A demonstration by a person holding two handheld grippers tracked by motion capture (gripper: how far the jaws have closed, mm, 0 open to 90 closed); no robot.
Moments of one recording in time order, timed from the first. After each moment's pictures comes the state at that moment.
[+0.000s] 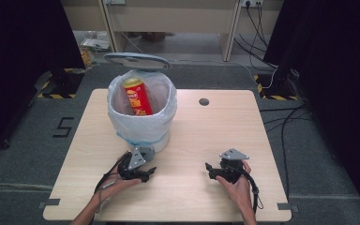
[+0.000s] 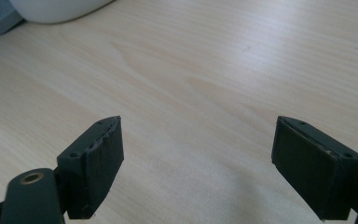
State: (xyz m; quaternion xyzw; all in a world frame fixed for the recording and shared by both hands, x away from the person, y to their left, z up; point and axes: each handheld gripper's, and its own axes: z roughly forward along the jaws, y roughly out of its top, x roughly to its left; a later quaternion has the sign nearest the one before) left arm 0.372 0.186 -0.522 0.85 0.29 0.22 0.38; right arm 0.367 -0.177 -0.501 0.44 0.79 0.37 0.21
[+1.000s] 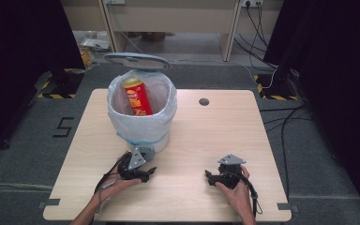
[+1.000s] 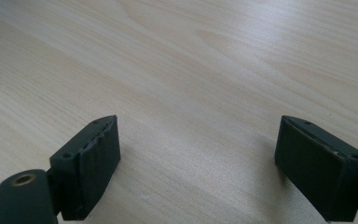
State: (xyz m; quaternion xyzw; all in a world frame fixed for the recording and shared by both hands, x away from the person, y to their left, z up) left arm 0.371 0.186 -0.522 0.85 0.29 0.22 0.38; right arm 0.360 -0.177 -0.517 0.45 0.80 0.34 0.20
